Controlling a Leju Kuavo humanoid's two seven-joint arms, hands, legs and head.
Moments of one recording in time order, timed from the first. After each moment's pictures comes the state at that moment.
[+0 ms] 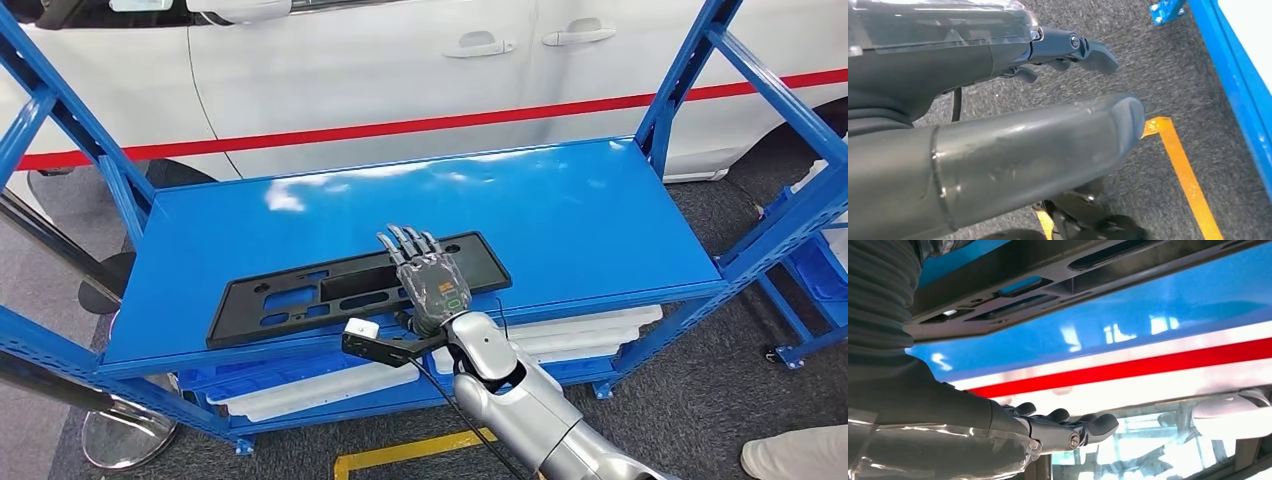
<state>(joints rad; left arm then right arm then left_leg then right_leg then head) 0.01 -0.18 0.78 -0.56 -0.96 -0.03 -0.36 -0.49 0.07 0.66 -1.19 1.10 -0.25 0.15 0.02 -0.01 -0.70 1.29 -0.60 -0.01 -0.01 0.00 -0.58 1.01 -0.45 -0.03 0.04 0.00</state>
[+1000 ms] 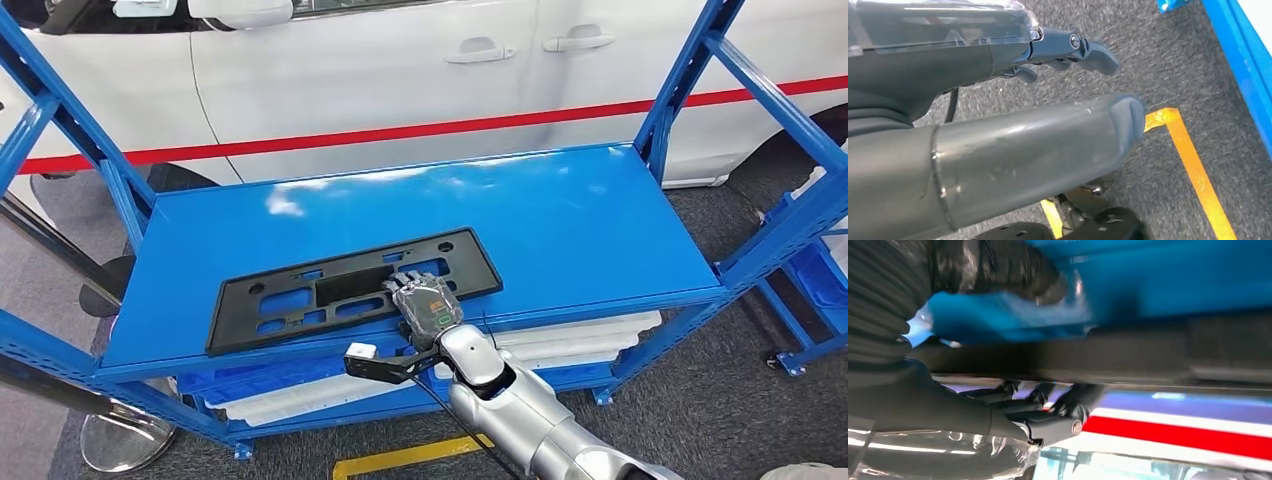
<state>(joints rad) -0.02 -0.15 0.80 -0.43 -1.01 0.00 -0.38 -0.53 0.09 0.71 -0.96 1.17 -0.14 0.18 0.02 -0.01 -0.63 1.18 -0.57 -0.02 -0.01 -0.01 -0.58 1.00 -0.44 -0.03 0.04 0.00</state>
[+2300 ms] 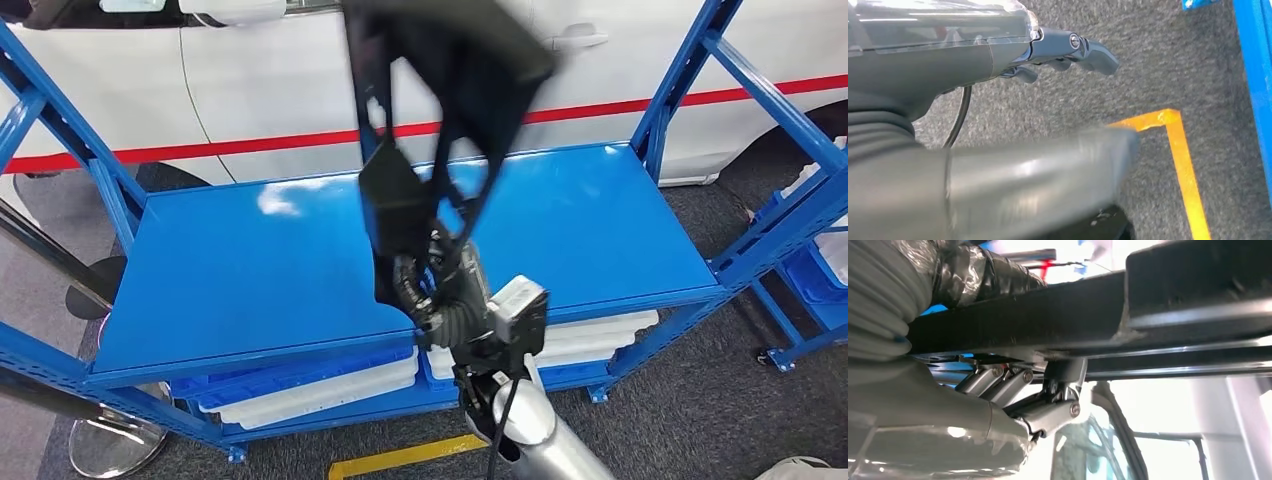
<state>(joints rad) -0.01 -0.13 0.97 -0.31 -0.99 0.04 -0.50 -0.30 0.04 0.62 -1.77 -0.18 -0.26 -0.27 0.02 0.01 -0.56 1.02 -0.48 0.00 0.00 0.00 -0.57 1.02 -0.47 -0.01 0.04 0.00</state>
